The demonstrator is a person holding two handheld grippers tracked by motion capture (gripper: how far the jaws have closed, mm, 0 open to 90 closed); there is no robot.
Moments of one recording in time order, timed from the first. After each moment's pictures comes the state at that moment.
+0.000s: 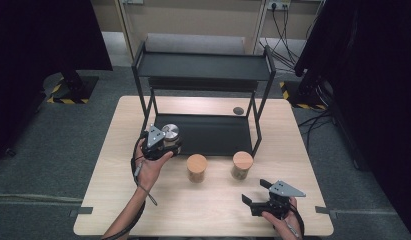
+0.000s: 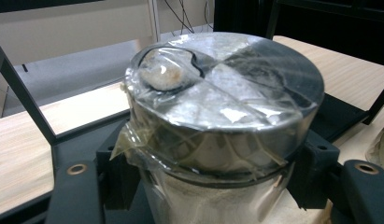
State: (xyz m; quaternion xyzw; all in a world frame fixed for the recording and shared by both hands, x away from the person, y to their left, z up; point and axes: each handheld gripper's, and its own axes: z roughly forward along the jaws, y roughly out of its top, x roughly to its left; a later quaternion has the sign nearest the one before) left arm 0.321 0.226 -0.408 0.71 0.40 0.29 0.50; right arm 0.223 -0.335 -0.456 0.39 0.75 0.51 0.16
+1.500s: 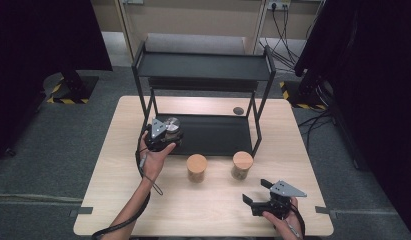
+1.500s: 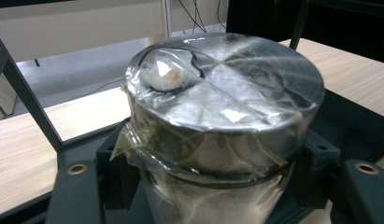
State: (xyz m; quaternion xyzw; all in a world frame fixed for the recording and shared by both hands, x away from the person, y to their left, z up) left arm 0.350 0.216 -0.413 0.70 0.42 0.30 0.49; right arm 0.222 -0.336 -0.455 0.39 0.75 0.51 0.16
